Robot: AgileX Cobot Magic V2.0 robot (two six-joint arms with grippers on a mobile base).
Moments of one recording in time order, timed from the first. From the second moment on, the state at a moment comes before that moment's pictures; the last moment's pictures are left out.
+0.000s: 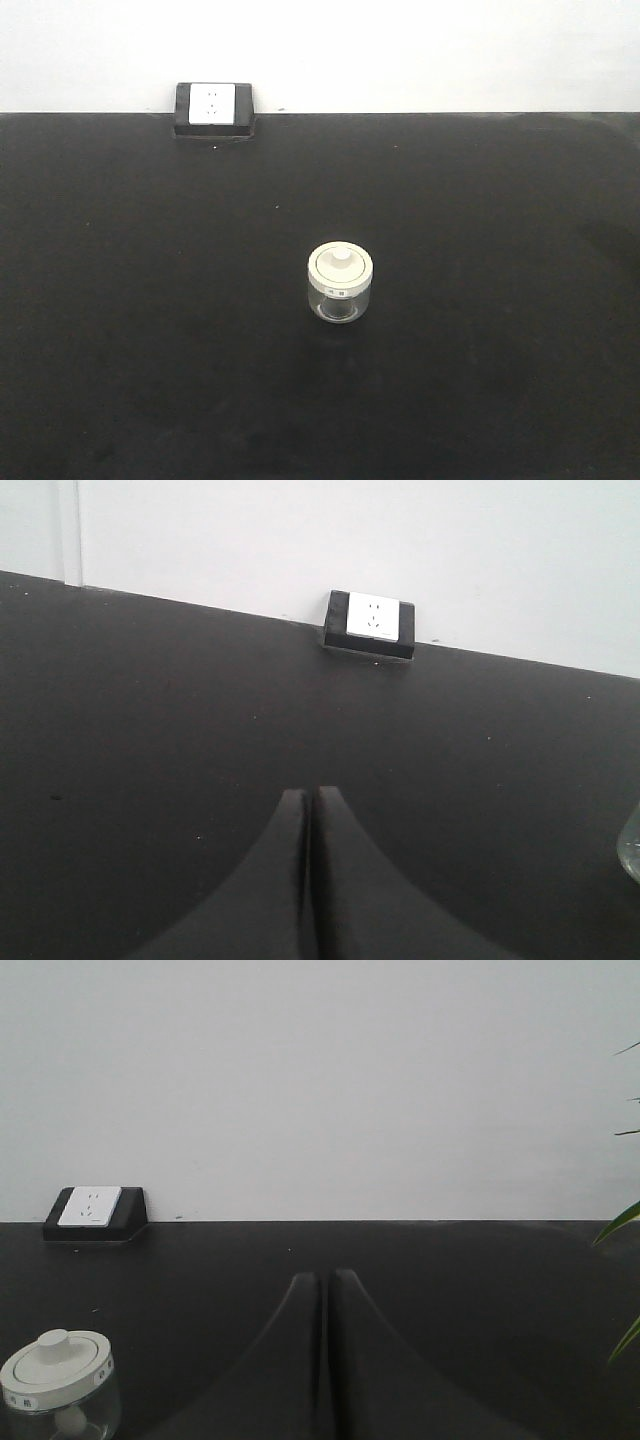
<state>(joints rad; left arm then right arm) -0.09 0.07 -0.21 0.31 0.42 -0.53 0.00 0.21 -0.18 -1.34 -0.08 1.38</state>
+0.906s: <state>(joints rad) -0.09 0.07 -0.16 0.27 0.40 -0.42 0.00 0.21 -0.18 -1.34 -0.07 1.38</state>
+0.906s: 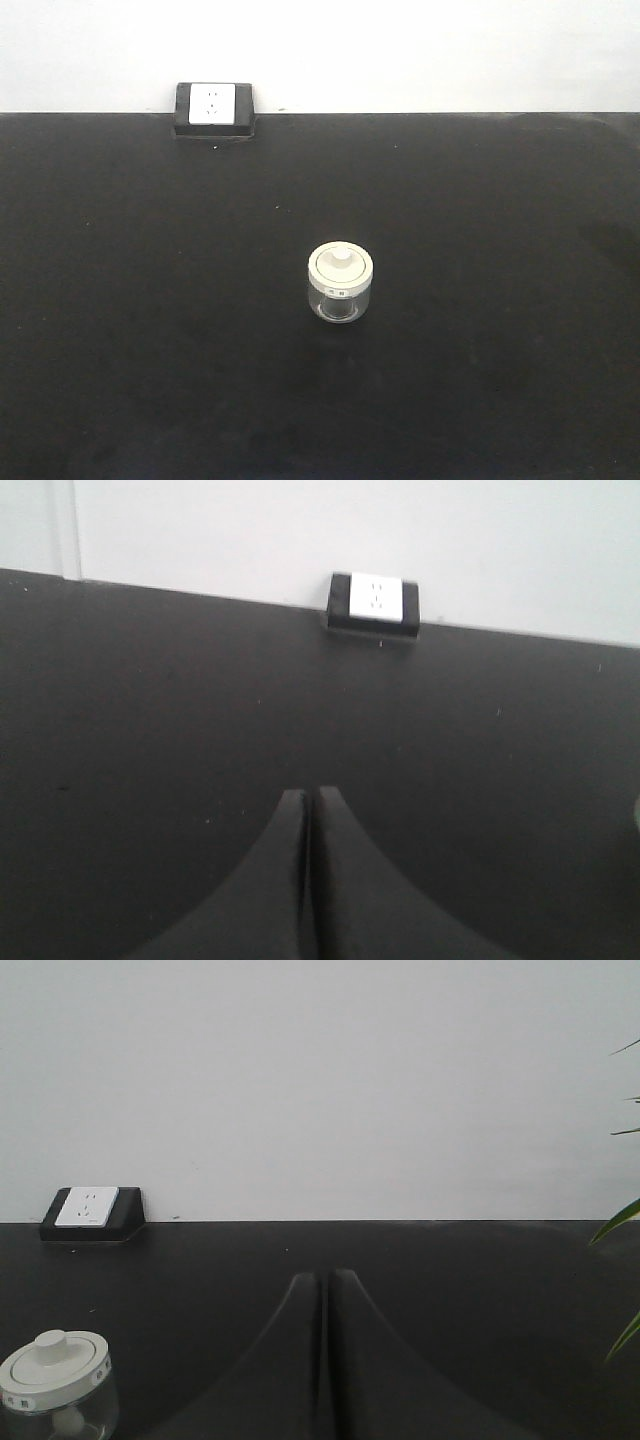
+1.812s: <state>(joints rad) -0.04 -0.01 0.03 -0.05 -0.01 0.00 0.00 0.21 -0.18 -1.34 -0.07 1.38</state>
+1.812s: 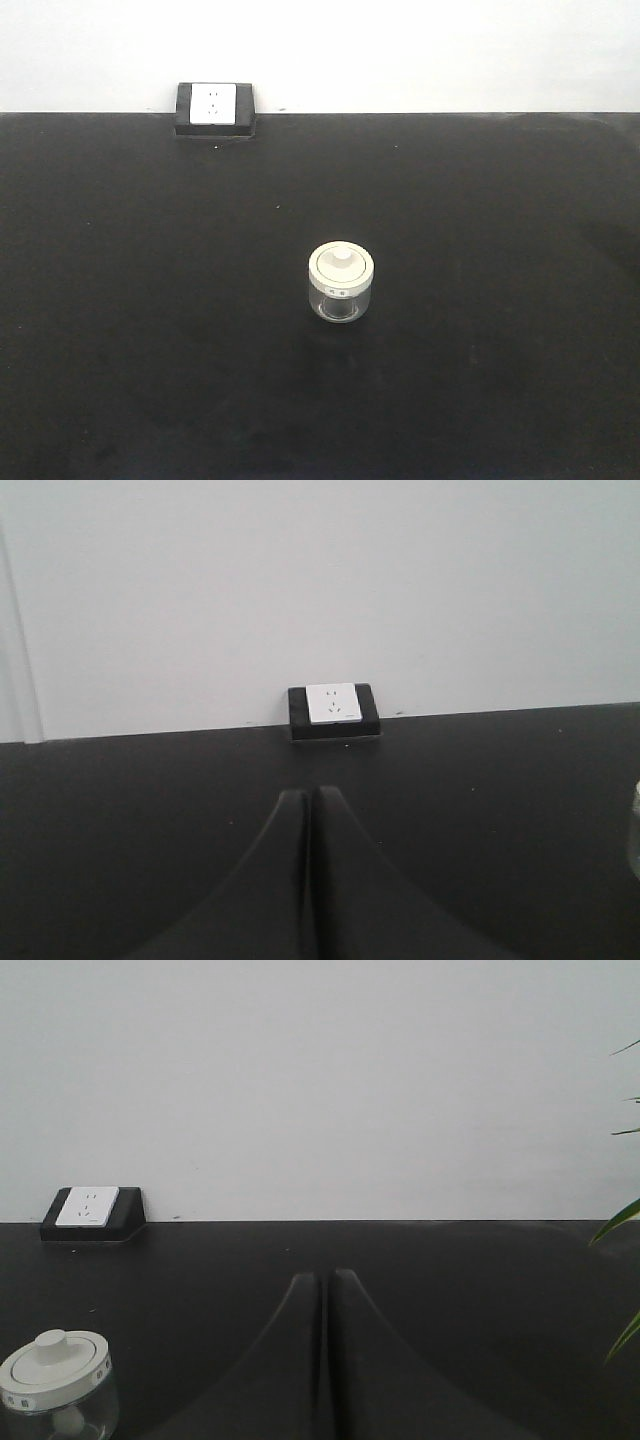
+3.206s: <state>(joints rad) -0.01 -0.01 0.03 -0.04 0.04 -0.08 0.00 0.21 -0.18 -1.30 -0.03 1.31</state>
